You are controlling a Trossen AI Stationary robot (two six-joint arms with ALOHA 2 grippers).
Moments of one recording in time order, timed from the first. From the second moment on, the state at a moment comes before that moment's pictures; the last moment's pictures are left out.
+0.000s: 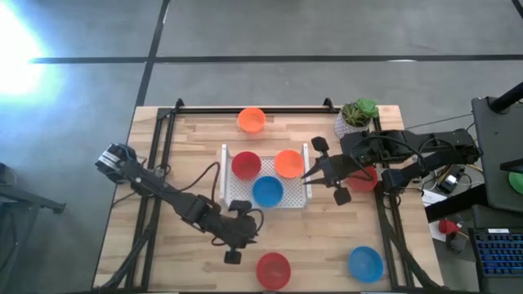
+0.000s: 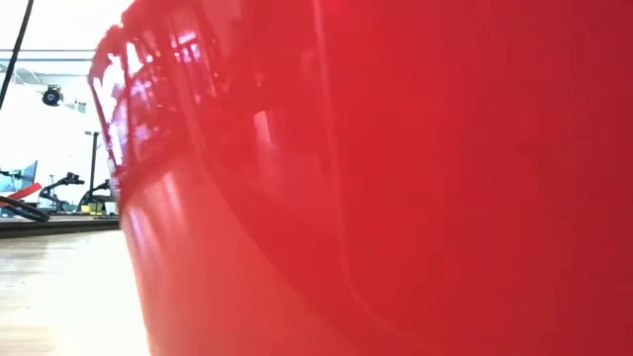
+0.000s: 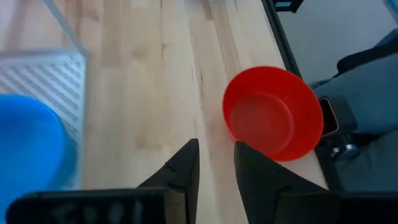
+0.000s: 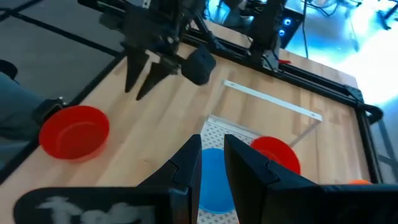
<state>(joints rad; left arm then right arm) -0.50 1.63 1.25 -0.38 -0.17 -0.34 0.14 1.19 1.30 -0.65 -0.09 -0.23</state>
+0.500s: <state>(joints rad) -0.51 1.78 1.27 -0.33 -0.10 -0.52 0.14 1.19 1.30 -0.66 -0.11 -0.23</state>
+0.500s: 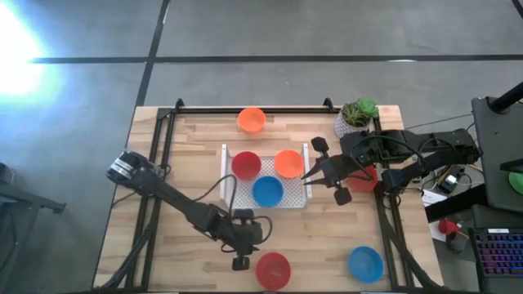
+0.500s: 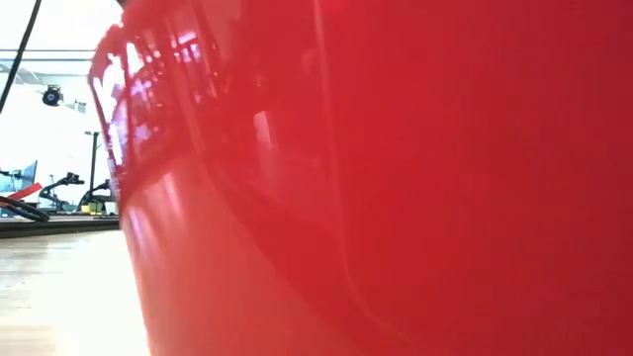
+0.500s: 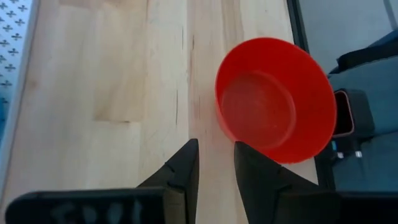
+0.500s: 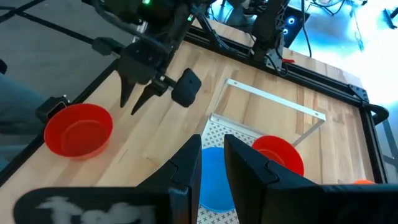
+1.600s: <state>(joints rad) -0.51 2.02 1.39 -0.28 -0.03 -0.64 0.14 1.19 1.30 -0.71 -0.10 -0.27</state>
